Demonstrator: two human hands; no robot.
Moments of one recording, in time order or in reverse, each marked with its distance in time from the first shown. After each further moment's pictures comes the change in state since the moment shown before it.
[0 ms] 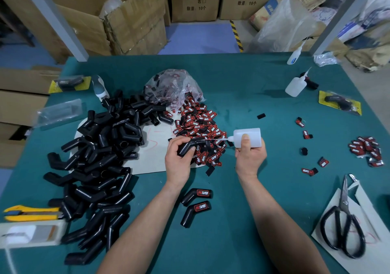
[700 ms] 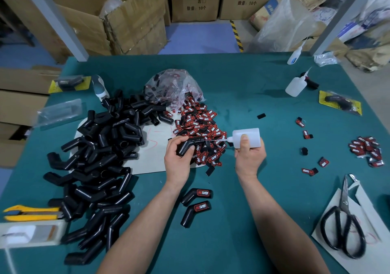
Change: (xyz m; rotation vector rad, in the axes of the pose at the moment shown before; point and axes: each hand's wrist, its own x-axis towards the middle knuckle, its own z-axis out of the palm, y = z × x) left_hand 0.000 0.002 -0.001 -0.024 0.024 -0.028; right_hand 0.000 0.002 -0.001 -0.082 0.001 0.000
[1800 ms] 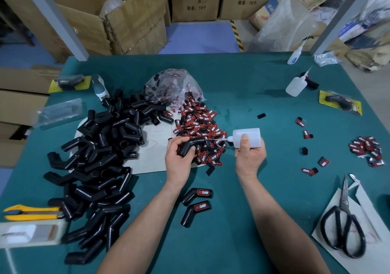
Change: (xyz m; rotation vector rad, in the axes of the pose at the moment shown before) left_hand -0.001 0.000 0.001 -0.011 -0.004 0.042; right_hand 0.000 0.002 -0.001 -0.016 -0.002 -0.047
